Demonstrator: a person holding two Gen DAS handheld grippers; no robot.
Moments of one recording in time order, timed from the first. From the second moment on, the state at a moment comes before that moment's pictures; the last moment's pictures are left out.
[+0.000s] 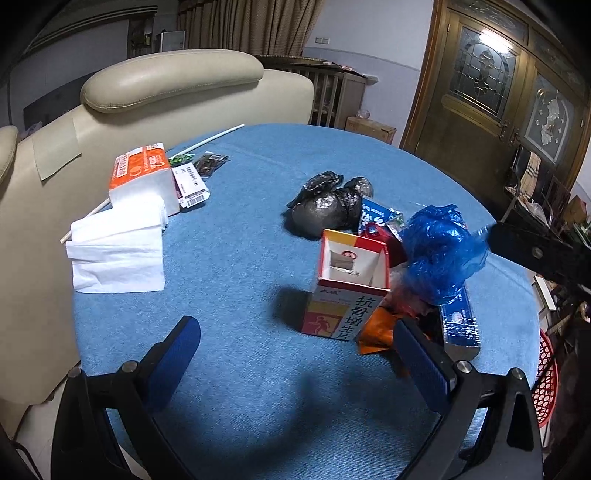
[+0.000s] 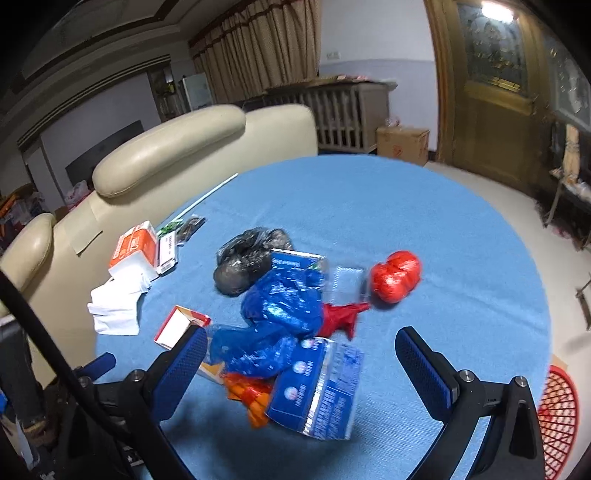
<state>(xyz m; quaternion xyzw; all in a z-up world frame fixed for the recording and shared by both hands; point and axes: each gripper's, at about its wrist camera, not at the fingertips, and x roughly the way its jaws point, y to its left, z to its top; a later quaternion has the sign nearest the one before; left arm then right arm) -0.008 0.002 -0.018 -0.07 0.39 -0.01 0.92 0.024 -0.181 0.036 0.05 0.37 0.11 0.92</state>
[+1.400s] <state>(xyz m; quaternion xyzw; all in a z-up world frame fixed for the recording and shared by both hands) 0.043 -0.021 -0.052 -0.05 0.45 -0.02 0.89 0.019 -0.267 -0.001 0.15 0.41 0.09 0.89</state>
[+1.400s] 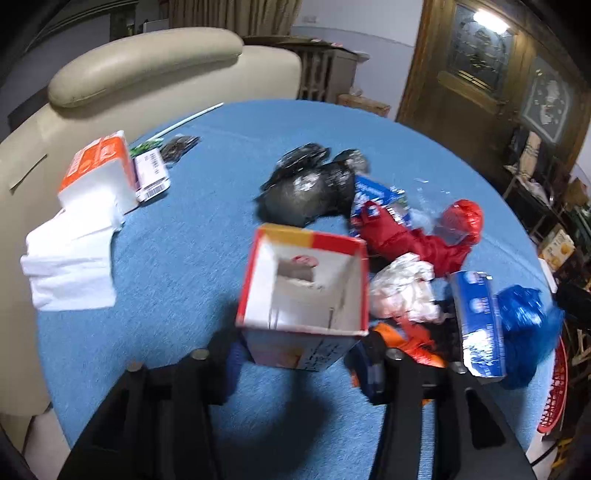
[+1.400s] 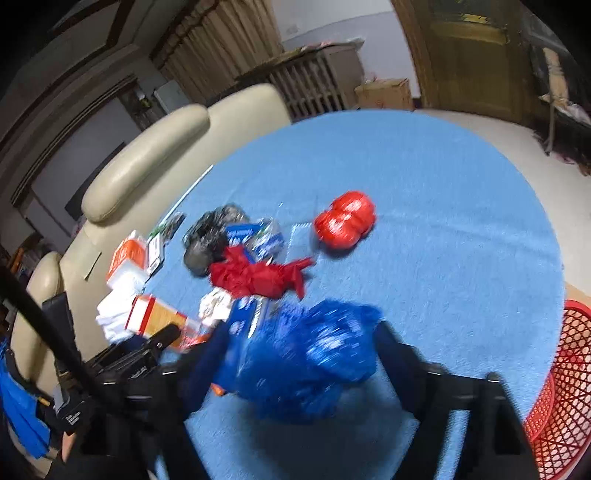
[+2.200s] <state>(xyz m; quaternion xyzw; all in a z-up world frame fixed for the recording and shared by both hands) 0.041 -0.008 -0.042 -0.05 0.42 -0.02 0.91 0.016 -0.265 -0.025 0.13 0.44 0.07 0.88</state>
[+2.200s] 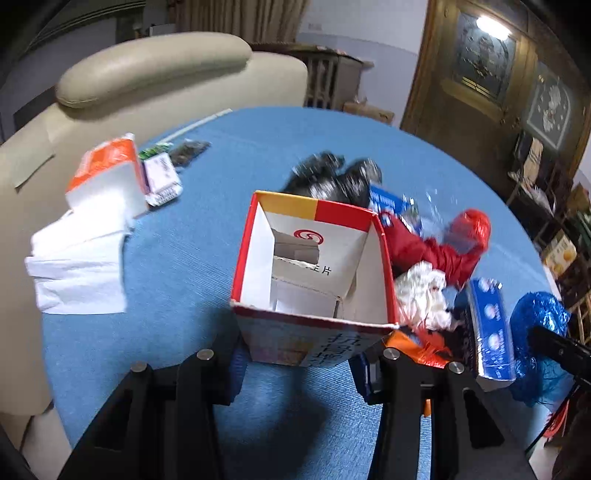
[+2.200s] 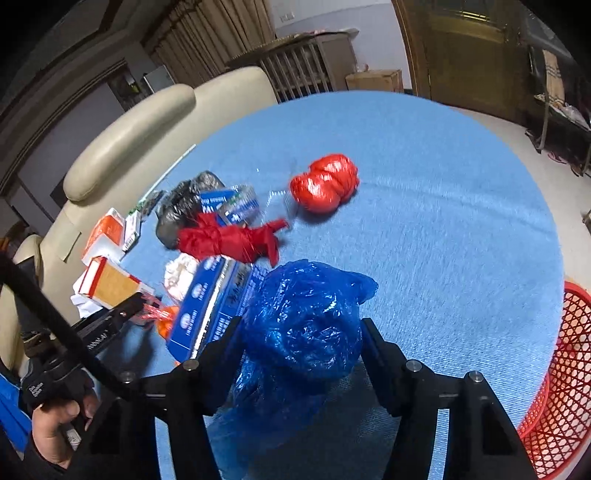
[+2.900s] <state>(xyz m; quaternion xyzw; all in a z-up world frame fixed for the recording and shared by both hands) -0.004 -0.012 0.015 -0.04 0.35 -0.02 0.93 -0.012 -0.257 0.022 0.12 0.38 0.08 0.91</state>
